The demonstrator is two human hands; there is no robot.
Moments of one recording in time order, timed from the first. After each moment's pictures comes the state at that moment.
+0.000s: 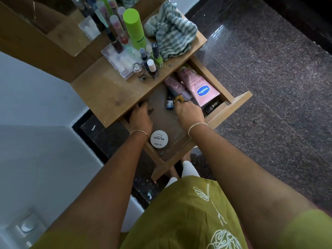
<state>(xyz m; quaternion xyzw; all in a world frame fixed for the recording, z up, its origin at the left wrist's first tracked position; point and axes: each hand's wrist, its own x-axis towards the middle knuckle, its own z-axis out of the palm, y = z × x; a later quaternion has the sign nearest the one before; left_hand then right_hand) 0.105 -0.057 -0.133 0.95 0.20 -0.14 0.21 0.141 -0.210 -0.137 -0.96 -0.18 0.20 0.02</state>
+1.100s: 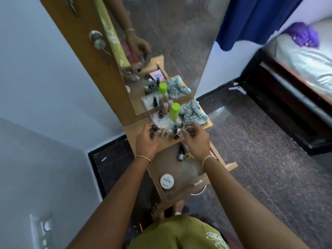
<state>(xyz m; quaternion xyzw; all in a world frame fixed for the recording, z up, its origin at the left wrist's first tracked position) 0.116 -0.011 0.034 0.79 0.27 0.11 0.54 0.175 -0.173 0.050 -0.87 -0.04 0.10 0.49</state>
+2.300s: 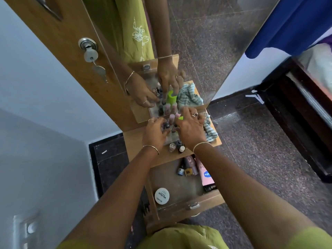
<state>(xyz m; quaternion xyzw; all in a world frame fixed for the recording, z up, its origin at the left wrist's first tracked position) 0.210 0.005 0.014 0.88 0.27 0.05 0.38 0.284 -0.110 0.037 -0.93 -0.36 0.07 0.05</state>
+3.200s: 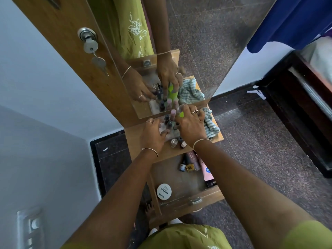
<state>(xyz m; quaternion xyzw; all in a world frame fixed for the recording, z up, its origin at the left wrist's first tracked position) 0.185 0.004 0.005 0.88 0.29 0.05 0.36 0.277 -0.112 0.030 -0.92 -0.38 0.06 0.04</state>
